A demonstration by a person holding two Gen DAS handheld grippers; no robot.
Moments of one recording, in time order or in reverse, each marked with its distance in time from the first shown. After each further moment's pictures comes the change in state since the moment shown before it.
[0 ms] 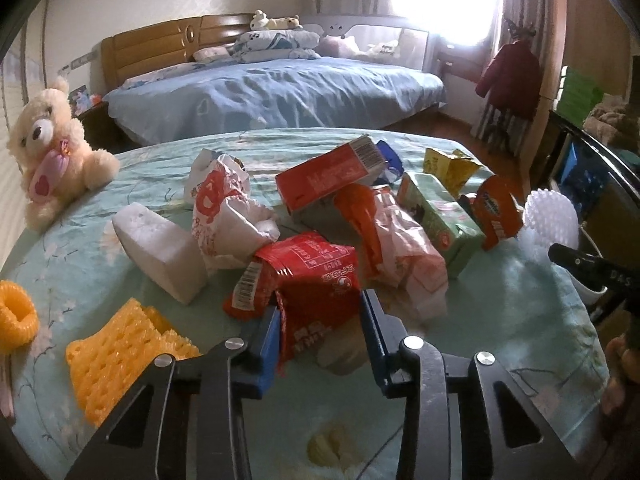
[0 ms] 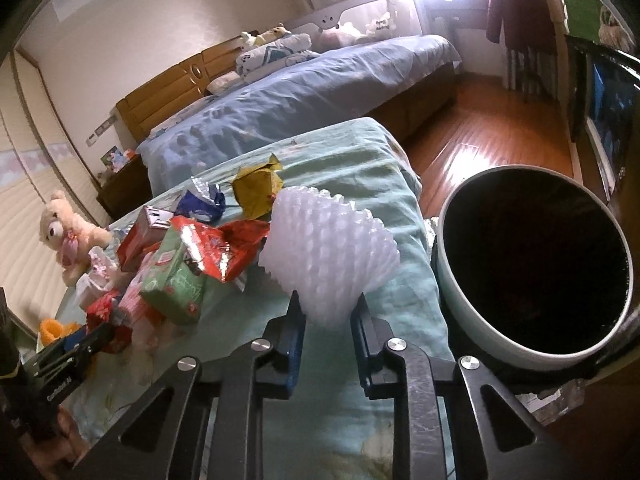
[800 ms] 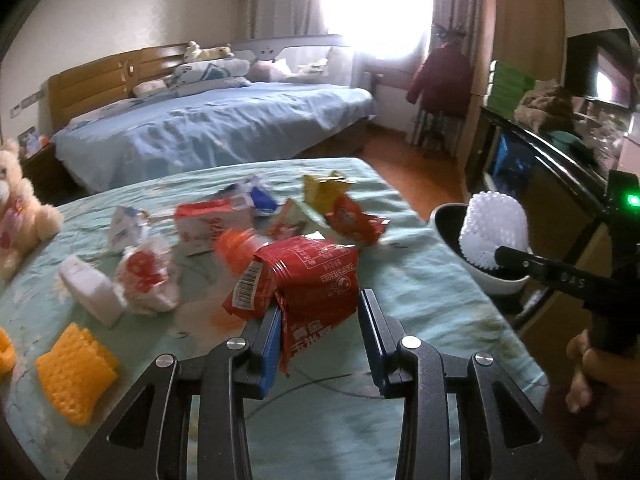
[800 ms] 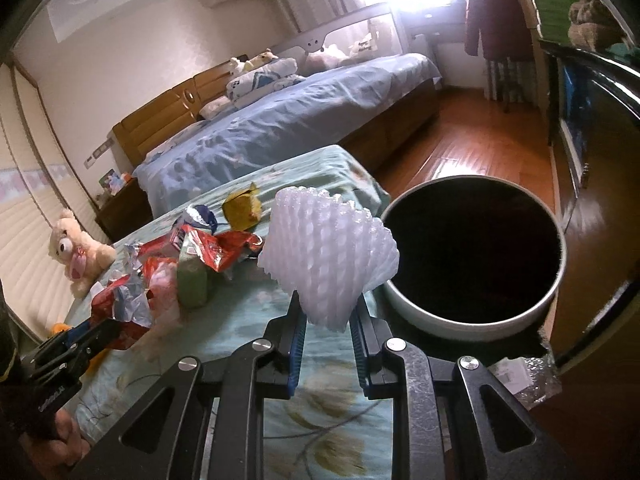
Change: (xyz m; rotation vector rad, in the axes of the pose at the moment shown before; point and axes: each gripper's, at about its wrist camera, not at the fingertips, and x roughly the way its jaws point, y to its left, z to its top) left arm -0.056 -0.065 -0.003 0.119 -0.066 -0.183; right arm -0.054 -0.038 -0.006 0.051 -0.075 -0.026
